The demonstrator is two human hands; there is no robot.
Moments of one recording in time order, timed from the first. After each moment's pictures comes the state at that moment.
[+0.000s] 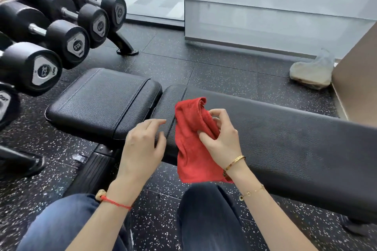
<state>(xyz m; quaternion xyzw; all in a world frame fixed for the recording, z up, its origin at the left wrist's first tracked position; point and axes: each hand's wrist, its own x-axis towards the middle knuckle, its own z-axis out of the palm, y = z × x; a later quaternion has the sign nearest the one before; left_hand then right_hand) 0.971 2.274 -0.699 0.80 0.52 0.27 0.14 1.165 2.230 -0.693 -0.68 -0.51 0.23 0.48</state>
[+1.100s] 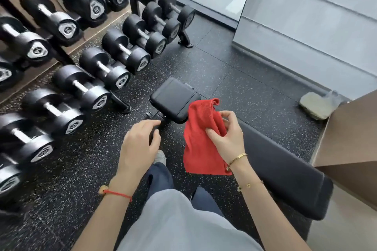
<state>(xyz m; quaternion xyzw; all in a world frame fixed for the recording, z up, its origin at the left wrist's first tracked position) 0.881 2.071 -0.188 0.66 0.69 0.24 0.18 1.108 2.101 -0.186 -0.65 -0.52 0.40 0.39</state>
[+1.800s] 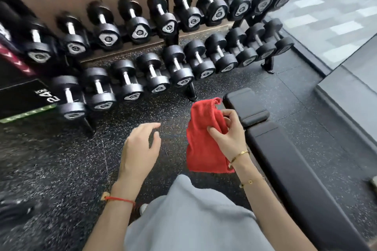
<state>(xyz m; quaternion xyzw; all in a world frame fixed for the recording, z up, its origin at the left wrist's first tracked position) 0.747 1.809 -0.138 0.42 0.85 0.32 0.09 0.921 1.962 -0.132 -0.46 -0.68 0.50 0.28</state>
